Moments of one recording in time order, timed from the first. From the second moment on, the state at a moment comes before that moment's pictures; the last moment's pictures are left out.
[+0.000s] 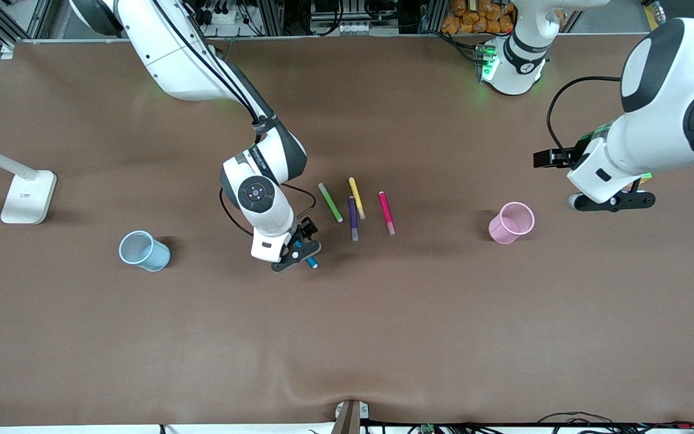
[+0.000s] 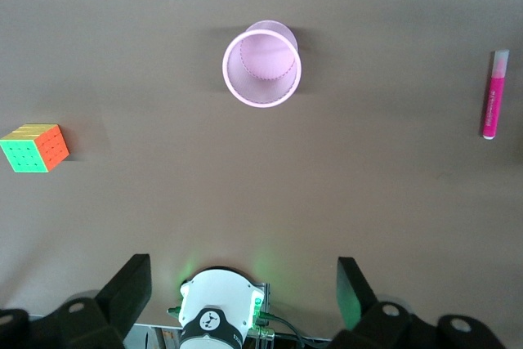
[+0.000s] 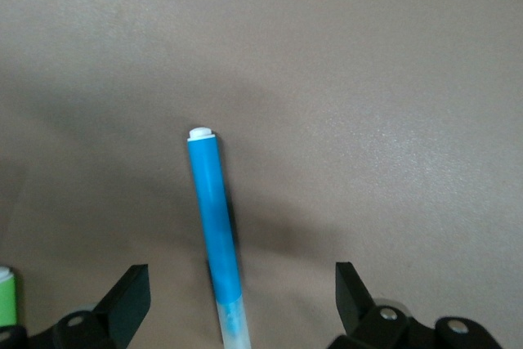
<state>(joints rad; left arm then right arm) -0.12 0.17 -0.11 -1.58 0.02 1.40 -0.25 0.57 0.70 -0.01 -1.66 0.05 2.41 0.01</state>
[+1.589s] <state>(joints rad) -0.39 0.56 -0.12 -1.57 -0.16 1.77 -0.69 0.58 0.76 -0.01 -1.63 0.12 2.47 0.06</state>
